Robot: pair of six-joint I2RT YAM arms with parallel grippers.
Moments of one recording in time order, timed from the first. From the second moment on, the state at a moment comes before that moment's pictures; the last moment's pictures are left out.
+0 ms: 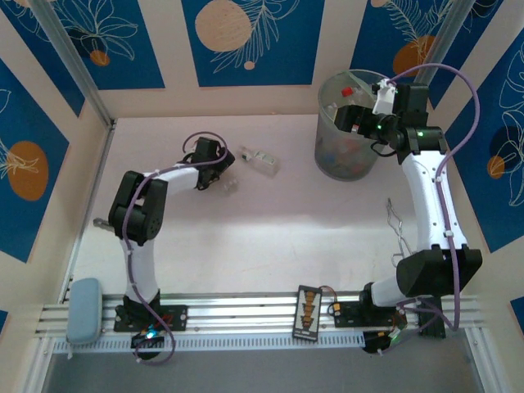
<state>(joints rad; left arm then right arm) -0.35 2.03 1.28 -0.06 -0.07 -1.00 -0.02 1.45 1.62 -0.78 -0.38 0.23</state>
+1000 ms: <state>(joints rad) -0.37 1.67 1.04 0.06 0.12 -0.70 0.14 1.27 1.45 -0.75 -0.48 0.31</state>
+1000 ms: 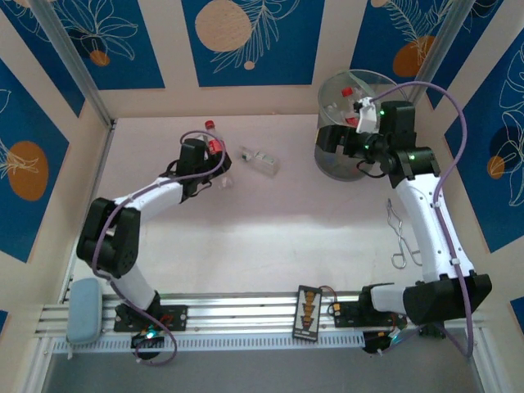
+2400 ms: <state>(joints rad) -0.56 1.54 0.78 0.42 0.59 -0.40 0.47 1.66 1.36 -0.38 -0.46 0.64</state>
